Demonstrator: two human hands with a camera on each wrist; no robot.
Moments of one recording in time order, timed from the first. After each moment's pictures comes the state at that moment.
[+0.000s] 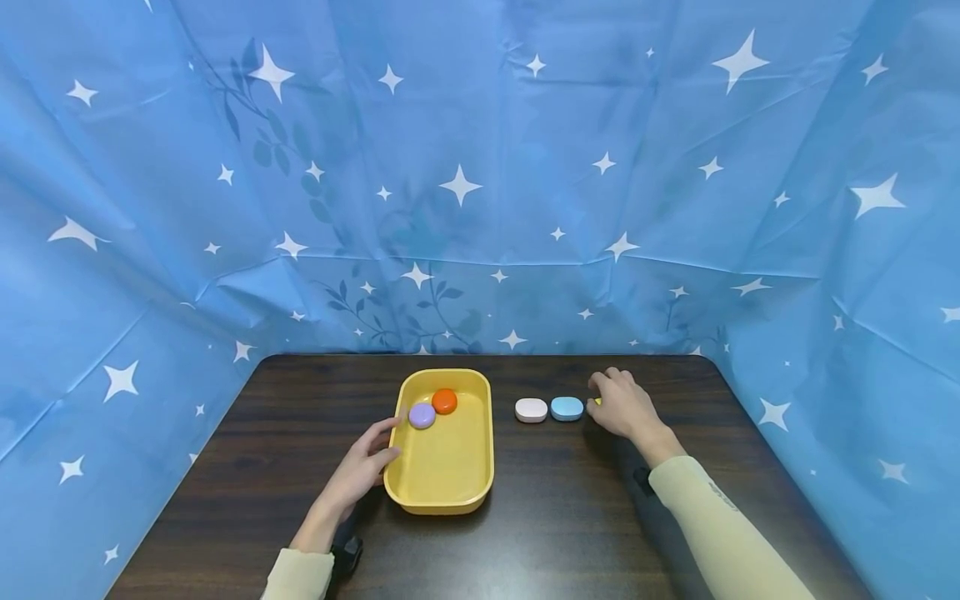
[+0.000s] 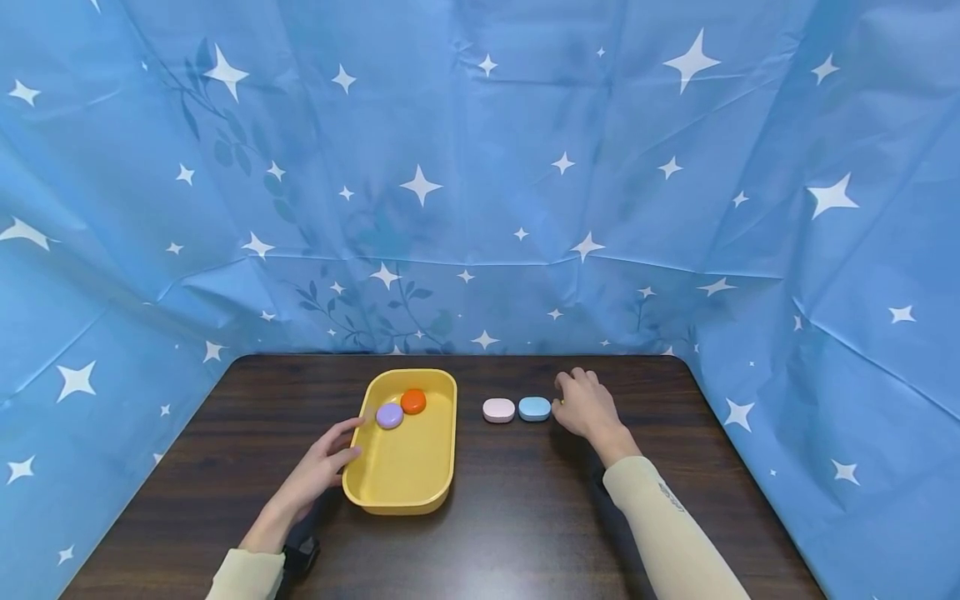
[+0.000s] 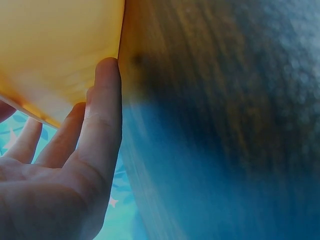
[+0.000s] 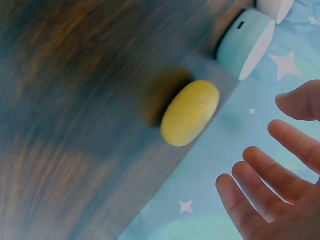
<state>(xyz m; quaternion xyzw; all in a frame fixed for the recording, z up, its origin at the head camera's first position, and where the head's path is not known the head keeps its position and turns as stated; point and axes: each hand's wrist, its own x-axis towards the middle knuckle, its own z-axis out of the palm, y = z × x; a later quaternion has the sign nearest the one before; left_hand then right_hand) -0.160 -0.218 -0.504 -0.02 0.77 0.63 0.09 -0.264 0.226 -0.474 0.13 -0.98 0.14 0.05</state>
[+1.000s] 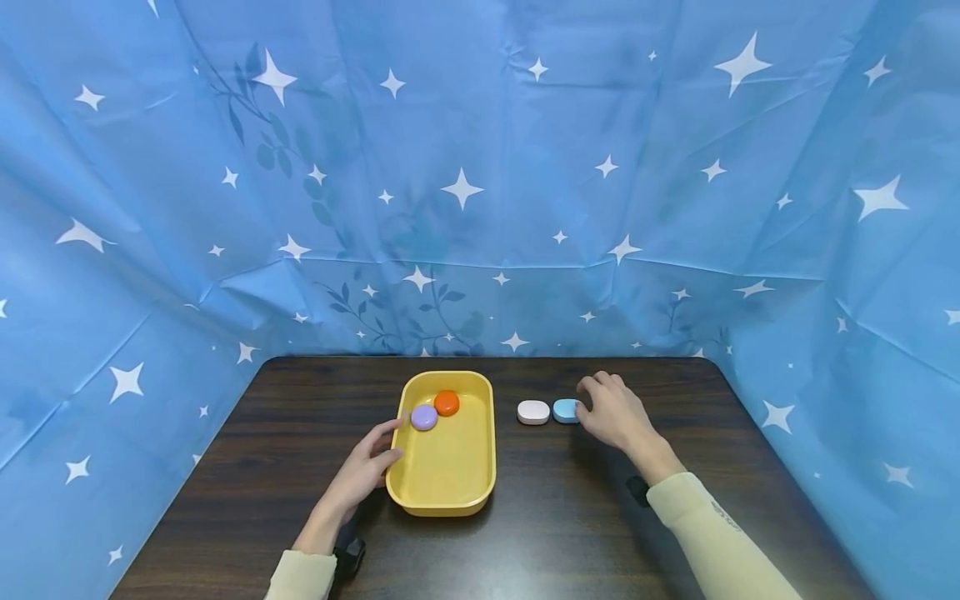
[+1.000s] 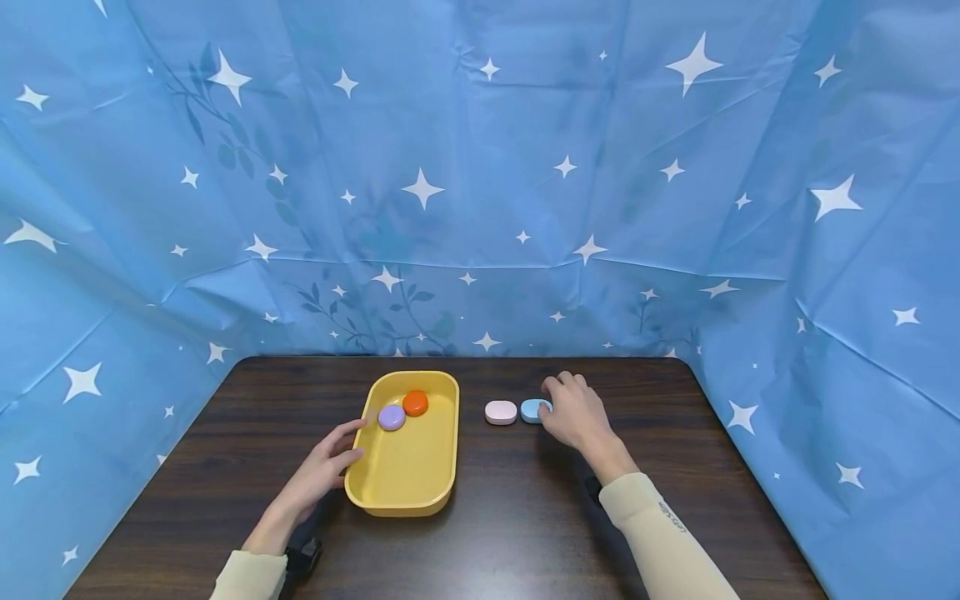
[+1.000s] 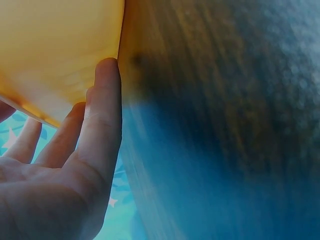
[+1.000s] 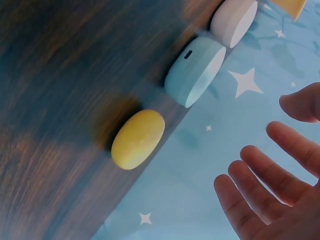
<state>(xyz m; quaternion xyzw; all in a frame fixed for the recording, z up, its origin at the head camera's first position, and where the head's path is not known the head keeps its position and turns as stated) -0.159 -0.216 -0.500 -0.02 0.77 0.63 0.09 -0.244 0.200 -0.462 0.15 -0.97 0.15 0.10</state>
